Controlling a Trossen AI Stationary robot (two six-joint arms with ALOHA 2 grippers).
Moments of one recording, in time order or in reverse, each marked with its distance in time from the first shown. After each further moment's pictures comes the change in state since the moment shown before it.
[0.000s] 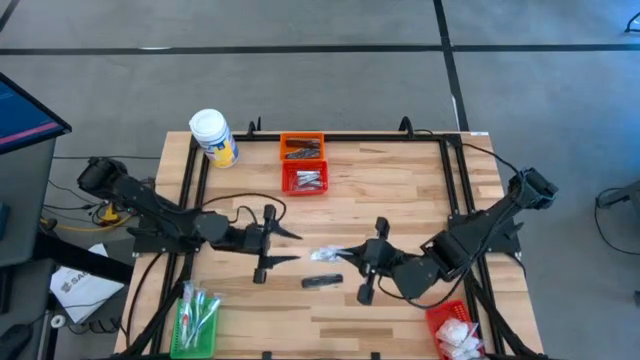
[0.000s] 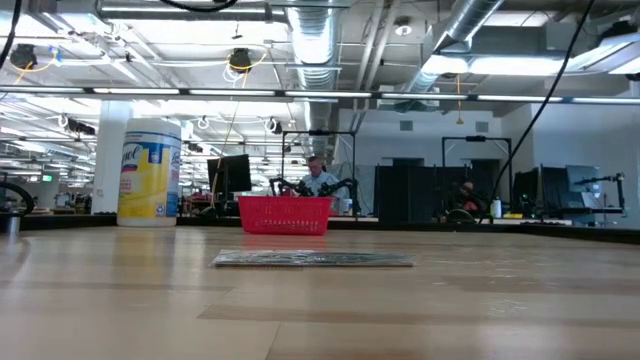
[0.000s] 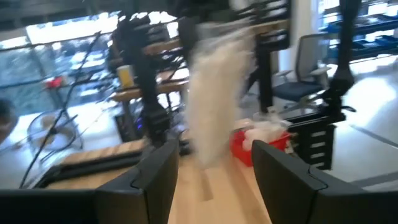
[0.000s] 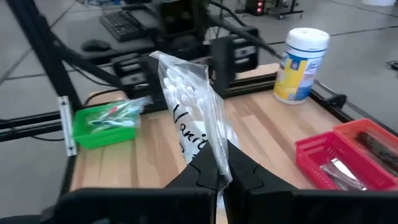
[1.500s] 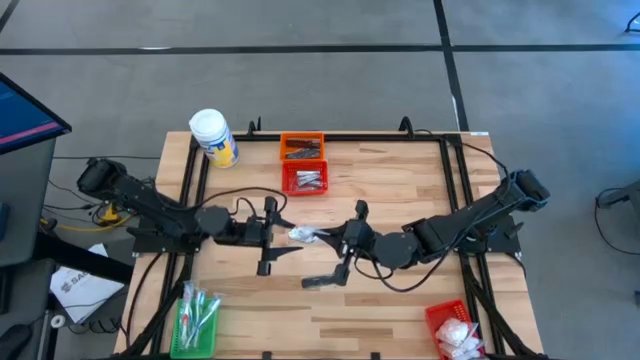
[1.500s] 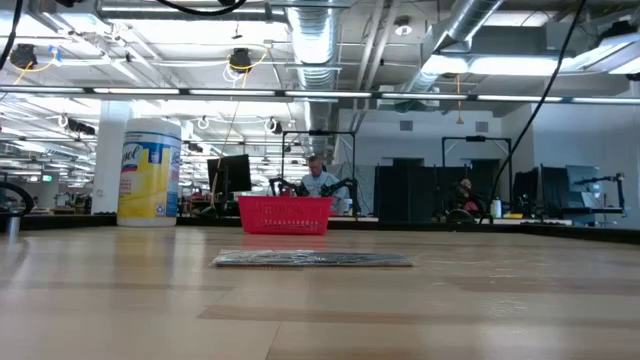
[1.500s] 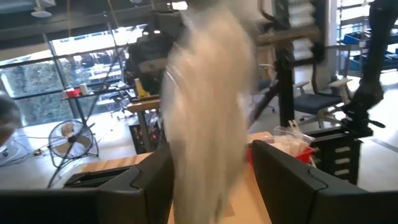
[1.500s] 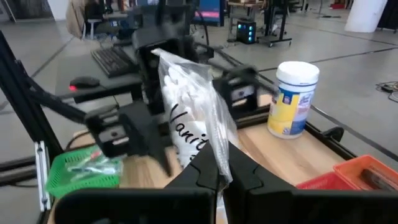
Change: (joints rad) left arm 0.073 0.008 0.001 0.074 0.021 0.025; right arm -0.160 0.068 0.001 0.276 -0.085 -0.164
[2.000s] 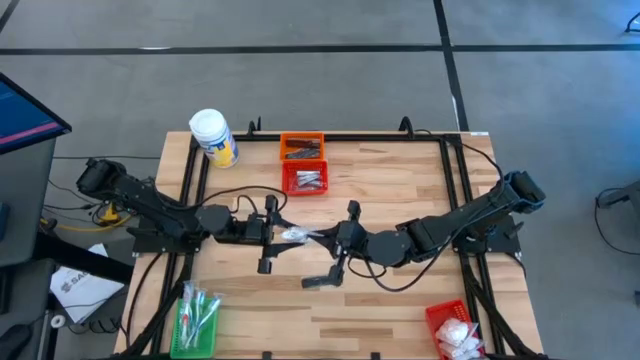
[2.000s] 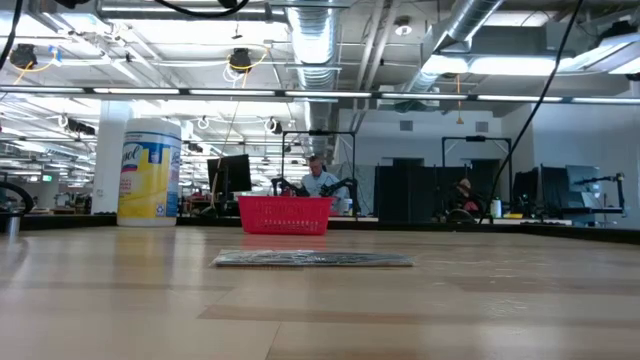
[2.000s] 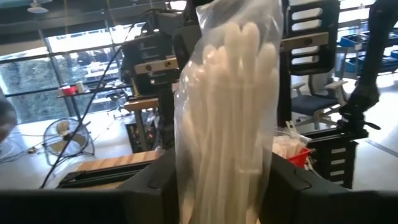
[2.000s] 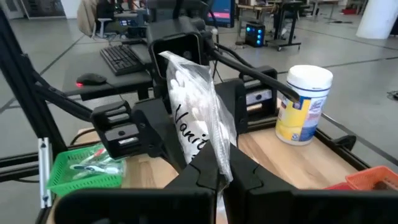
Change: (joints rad) left arm 0.006 0.000 0.000 -0.005 0.017 -0.021; right arm -0.017 0.029 -0.002 0.066 -0.060 -0.051
